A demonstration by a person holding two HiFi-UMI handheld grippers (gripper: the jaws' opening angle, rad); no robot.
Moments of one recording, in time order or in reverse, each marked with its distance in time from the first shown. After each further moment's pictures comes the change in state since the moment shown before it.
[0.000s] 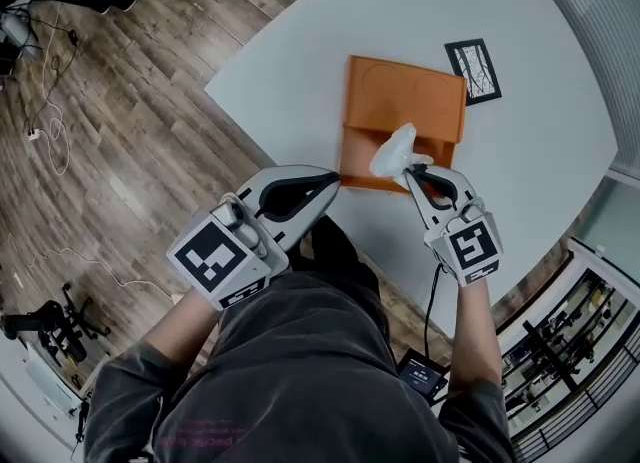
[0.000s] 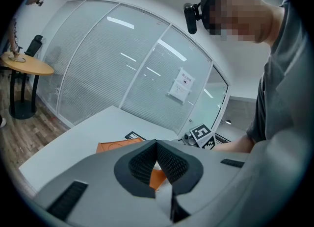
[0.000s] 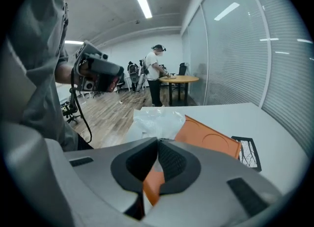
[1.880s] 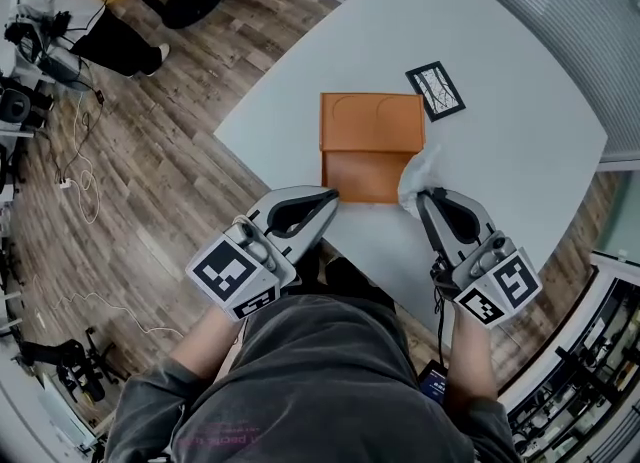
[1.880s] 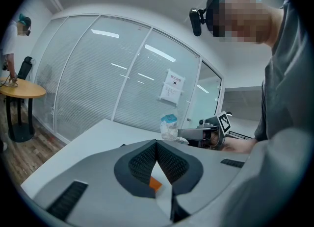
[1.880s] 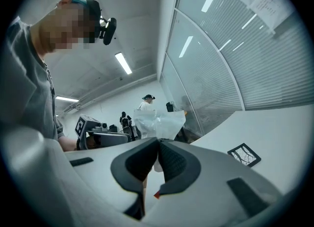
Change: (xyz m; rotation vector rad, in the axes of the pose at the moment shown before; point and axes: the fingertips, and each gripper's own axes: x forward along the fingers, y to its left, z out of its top) left arm 0.020 -0.100 0.031 0.153 -0.060 0.020; right arm -0.172 0.007 0.078 0.366 -0.542 -0.019
